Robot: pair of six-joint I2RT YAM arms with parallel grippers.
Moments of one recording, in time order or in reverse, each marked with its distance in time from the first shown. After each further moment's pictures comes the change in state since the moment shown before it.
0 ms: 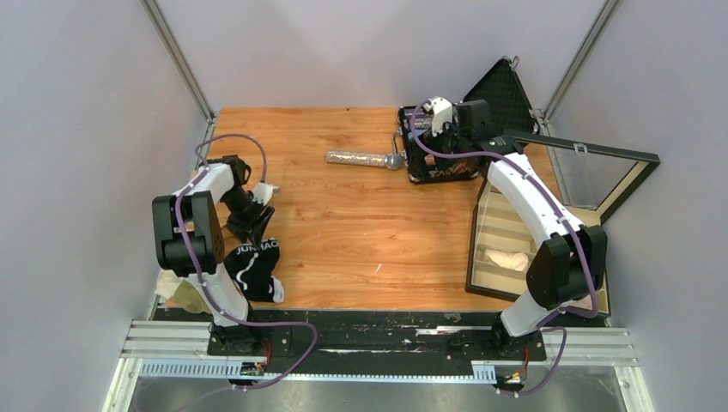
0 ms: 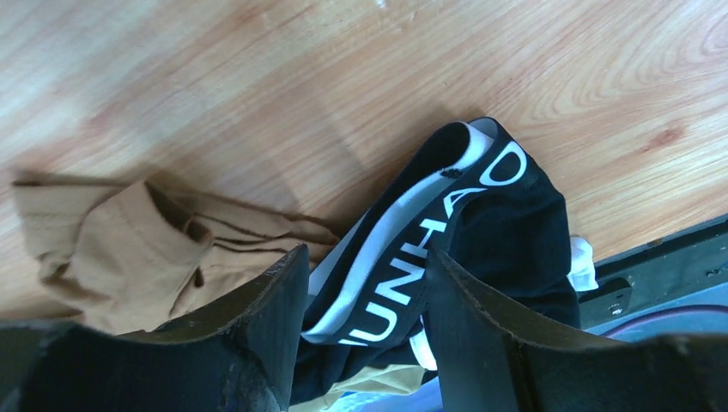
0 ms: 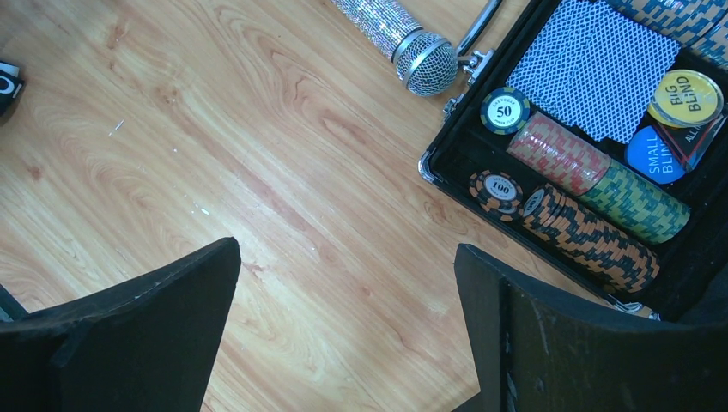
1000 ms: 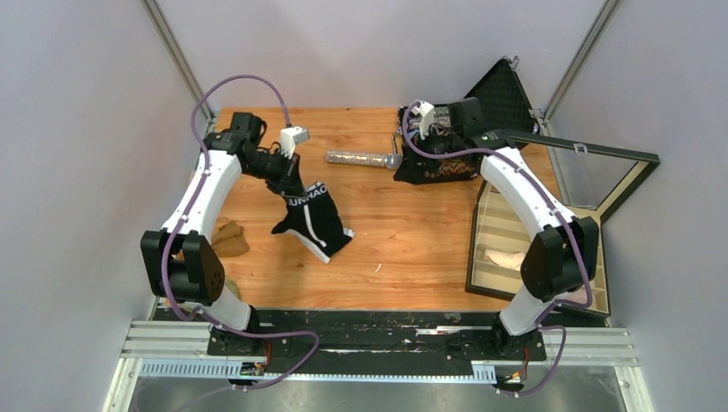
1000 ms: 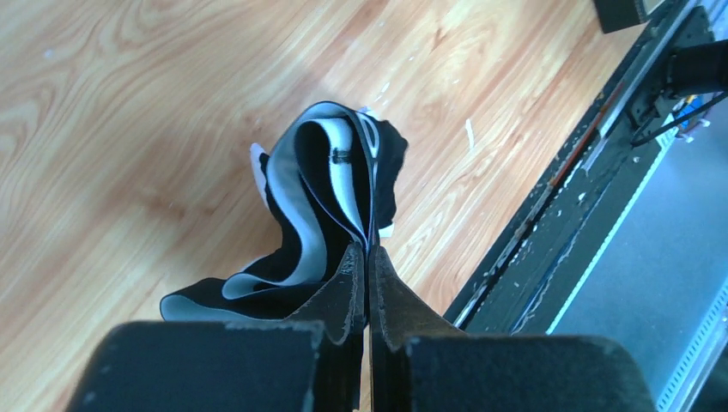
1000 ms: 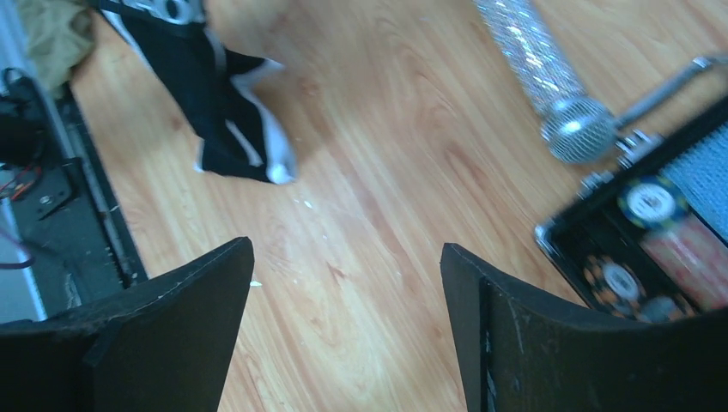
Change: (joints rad) left arm -0.196 -0.203 0.259 -0.023 0.585 -0.143; right arm 0.017 0.043 0.049 -0.055 -0.290 -0.082
